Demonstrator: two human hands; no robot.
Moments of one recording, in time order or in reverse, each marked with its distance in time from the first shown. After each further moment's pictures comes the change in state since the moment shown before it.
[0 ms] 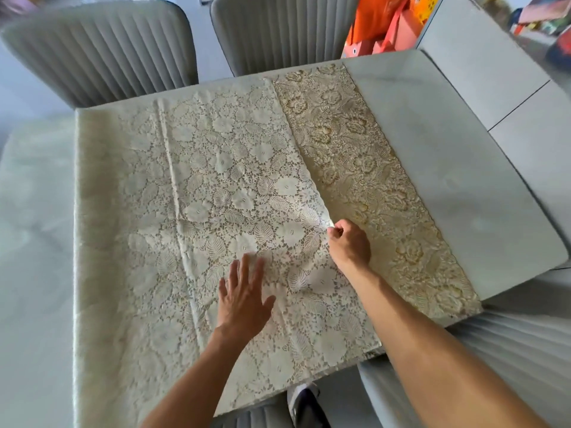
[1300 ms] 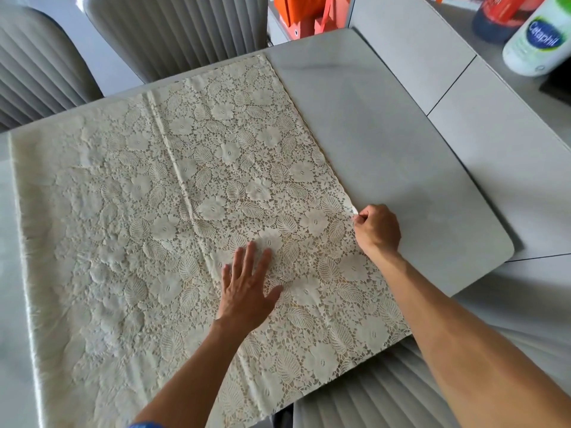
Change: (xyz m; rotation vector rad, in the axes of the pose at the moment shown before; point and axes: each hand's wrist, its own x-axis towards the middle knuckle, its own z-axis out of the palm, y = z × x) left_hand 0.094 0.169 0.020 0.055 -0.008 0.187; right_hand 0.152 0.151 -0.118 -0.172 0.097 0.074
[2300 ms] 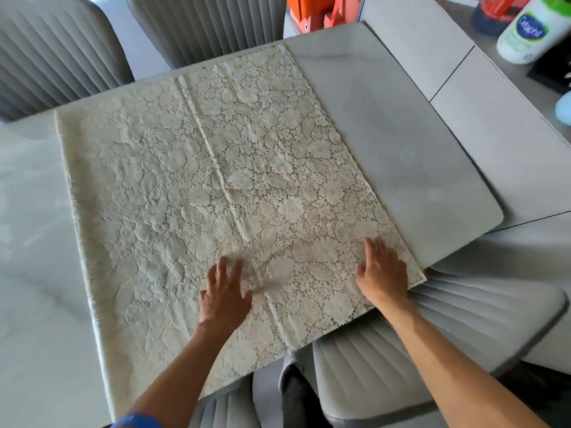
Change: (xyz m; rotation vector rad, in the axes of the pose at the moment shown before) left_hand -0.106 -0.072 -0.002 -0.037 -0.095 -0.243; right_hand -0.170 0.041 0.014 -0.352 -0.253 -0.138
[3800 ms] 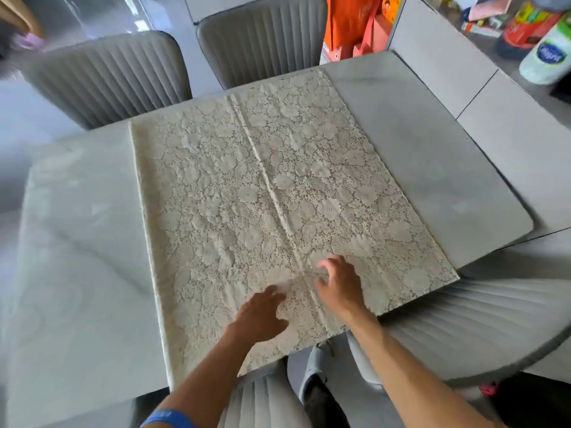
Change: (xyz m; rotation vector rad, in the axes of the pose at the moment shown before) left_hand -0.059 -0.034 -0.007 -0.005 -0.238 0.215; right_hand -0.088 -0.140 0.007 0.383 0.002 -0.221
